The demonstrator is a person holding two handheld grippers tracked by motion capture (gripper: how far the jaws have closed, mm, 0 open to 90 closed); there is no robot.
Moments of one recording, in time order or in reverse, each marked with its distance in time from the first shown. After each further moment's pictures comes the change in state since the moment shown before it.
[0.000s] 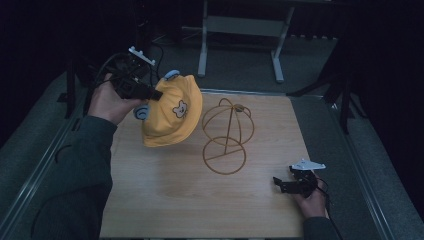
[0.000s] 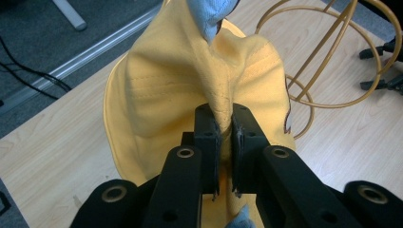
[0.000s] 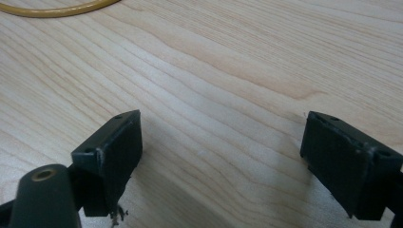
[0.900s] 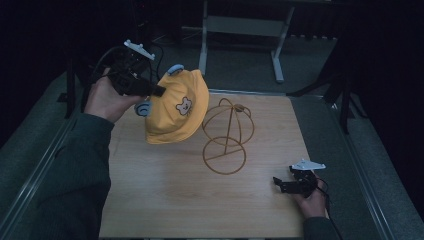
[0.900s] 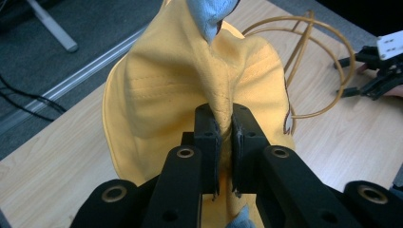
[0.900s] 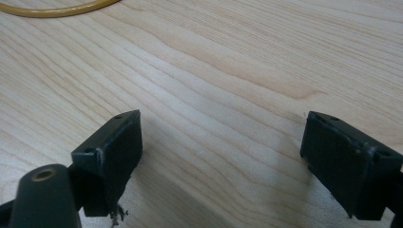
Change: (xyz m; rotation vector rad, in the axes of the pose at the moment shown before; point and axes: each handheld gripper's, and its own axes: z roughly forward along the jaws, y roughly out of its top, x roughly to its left) left arm -0.012 0.008 -0.020 -0.067 -0.046 0.047; right arm 0.000 0.000 0.000 -0.001 0.000 -0.003
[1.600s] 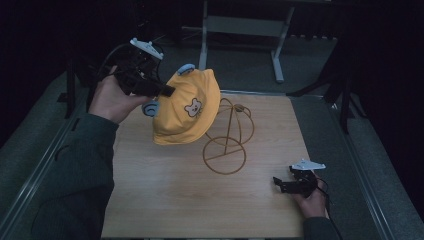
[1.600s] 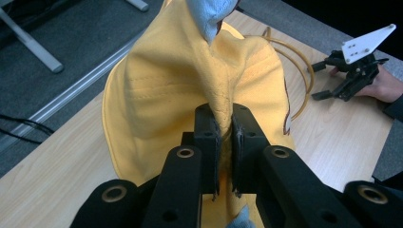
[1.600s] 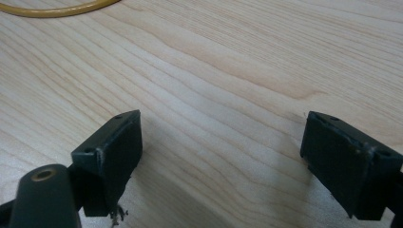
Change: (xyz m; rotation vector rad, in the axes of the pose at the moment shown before) left arm -0.022 0.015 -0.005 -0.026 -0.044 0.070; right arm 0.000 0.000 0.000 -0.002 -0.001 -0.004
